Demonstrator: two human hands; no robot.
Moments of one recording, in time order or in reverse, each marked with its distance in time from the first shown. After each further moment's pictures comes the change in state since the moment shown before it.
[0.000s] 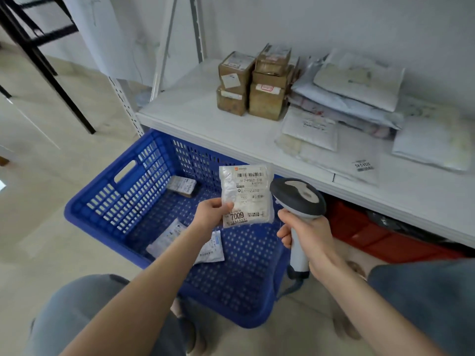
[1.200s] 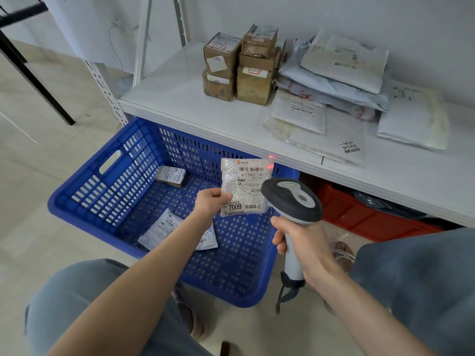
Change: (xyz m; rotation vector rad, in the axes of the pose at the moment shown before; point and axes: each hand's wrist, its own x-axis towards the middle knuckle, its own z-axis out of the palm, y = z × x) left_hand 0.002 -0.007 0.017 0.116 0.002 0.011; right_hand -0.037 0.019 -0.004 -0.061 0.010 0.015
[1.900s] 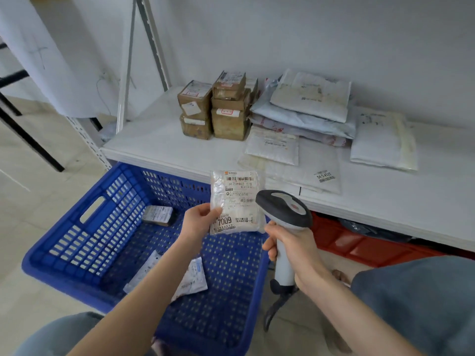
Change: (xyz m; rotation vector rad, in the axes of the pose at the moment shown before) left_hand -0.010 0.059 0.029 -0.023 0.003 0.147; right_hand 0.042 -0.033 -0.034 0.189 -0.013 -0.037
